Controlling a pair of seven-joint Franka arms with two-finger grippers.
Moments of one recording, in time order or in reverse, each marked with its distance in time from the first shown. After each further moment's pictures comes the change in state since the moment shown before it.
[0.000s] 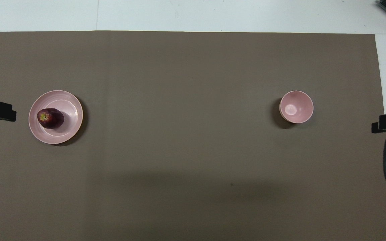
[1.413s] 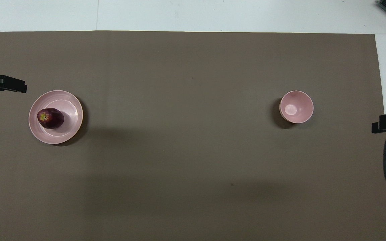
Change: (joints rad) left arm 0.128 0.157 0.016 -0.207 -0.008 0.459 0.242; right arm 0.000 0.000 0.000 0.000 0.000 0.000 0.000
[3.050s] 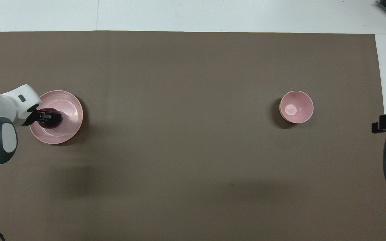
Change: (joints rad) left arm 0.037 0.057 -0.002 -0.474 -0.007 0.553 0.045; right arm 0.000 0.000 0.000 0.000 0.000 0.000 0.000
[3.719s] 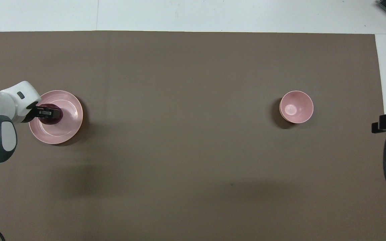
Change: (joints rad) left arm -0.001 -0.007 -0.012 0.025 0.000 0.014 0.000; right arm 0.000 0.000 0.000 0.000 0.000 0.000 0.000
